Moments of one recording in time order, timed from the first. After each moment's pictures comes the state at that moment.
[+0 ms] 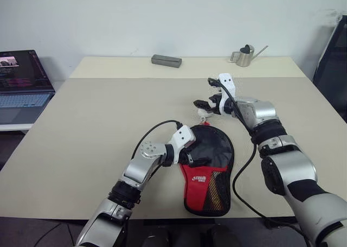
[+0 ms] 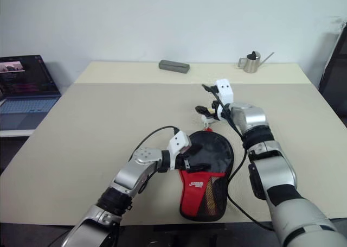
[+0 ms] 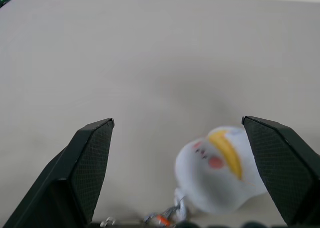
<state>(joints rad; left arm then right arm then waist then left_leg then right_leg) -0.52 0.27 -0.32 0.19 -0.11 0.32 -0.91 -1.18 -0.24 0.02 0.97 0.22 0.51 0.51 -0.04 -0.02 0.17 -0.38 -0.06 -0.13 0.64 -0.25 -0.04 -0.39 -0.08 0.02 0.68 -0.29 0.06</state>
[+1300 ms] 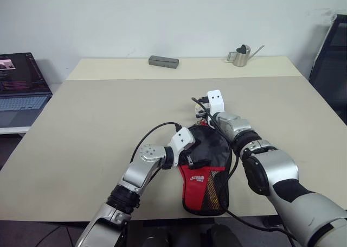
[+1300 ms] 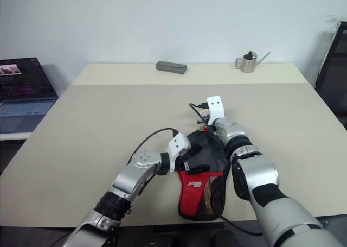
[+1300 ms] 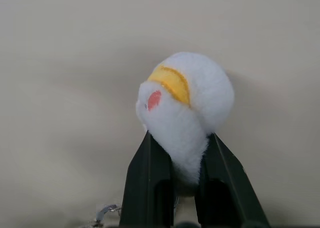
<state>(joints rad) -0.48 0.27 -0.32 0.15 -0.09 0.34 -0.89 -1.20 -0.10 -0.07 1.30 0.06 0.21 0.24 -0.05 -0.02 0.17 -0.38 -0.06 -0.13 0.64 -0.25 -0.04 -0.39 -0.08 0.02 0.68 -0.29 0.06</state>
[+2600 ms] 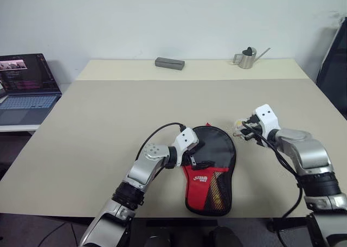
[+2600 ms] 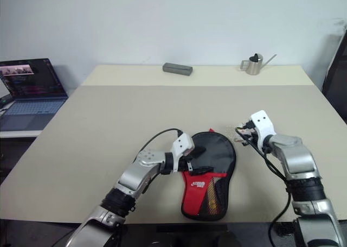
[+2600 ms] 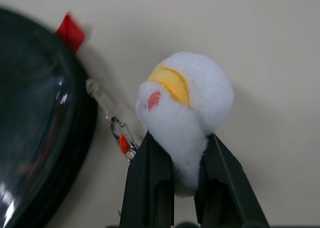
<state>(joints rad) -0.52 0.23 -0.34 0.24 -0.09 0.30 -0.93 -0.47 -0.64 0.03 -0.06 0.14 0.91 0.66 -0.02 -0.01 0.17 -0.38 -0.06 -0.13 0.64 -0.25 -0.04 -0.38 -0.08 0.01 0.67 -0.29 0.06</state>
